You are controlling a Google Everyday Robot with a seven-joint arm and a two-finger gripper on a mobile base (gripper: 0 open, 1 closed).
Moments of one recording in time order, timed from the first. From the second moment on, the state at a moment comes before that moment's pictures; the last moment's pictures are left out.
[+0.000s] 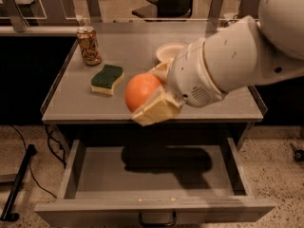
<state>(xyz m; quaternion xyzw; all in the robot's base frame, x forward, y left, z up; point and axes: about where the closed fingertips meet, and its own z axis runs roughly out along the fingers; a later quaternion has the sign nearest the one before) 0.429 0.005 0.955 -0.60 0.69 0.17 0.37</state>
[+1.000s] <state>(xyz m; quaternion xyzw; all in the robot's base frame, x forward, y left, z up) 0.413 0.001 0.914 -0.61 0.69 0.17 0.36</state>
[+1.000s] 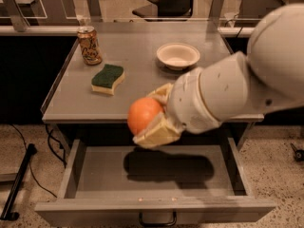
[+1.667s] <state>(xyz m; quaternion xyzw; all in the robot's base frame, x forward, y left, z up) 0.385 -0.015 0.813 -0.60 0.69 0.20 0.35</state>
